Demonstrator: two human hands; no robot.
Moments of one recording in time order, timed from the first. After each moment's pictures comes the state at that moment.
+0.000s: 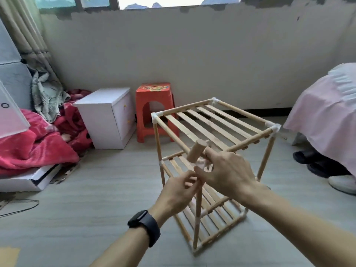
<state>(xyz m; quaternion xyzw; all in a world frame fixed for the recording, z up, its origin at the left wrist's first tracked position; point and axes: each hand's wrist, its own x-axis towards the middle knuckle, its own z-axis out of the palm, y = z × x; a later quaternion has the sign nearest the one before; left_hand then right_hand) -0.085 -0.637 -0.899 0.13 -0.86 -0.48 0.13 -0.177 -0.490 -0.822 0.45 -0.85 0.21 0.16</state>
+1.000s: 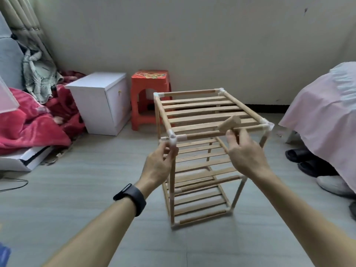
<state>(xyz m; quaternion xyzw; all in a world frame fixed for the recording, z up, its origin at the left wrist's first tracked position) -0.113 -0.646 -0.889 0.19 -0.84 -0.45 0.24 -0.247 -0.436 -0.824 0.29 -0.86 0.42 0.01</state>
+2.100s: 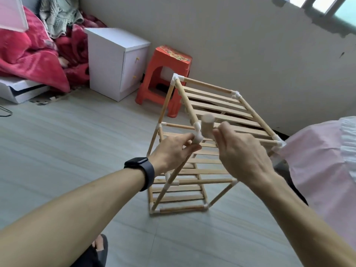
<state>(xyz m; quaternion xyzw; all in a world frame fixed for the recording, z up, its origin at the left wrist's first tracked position) -0.114 -0.636 -0.892 0.14 -0.85 -0.45 0.24 -0.193 -0.477 -0.784 0.53 -0.82 0.12 0.16</state>
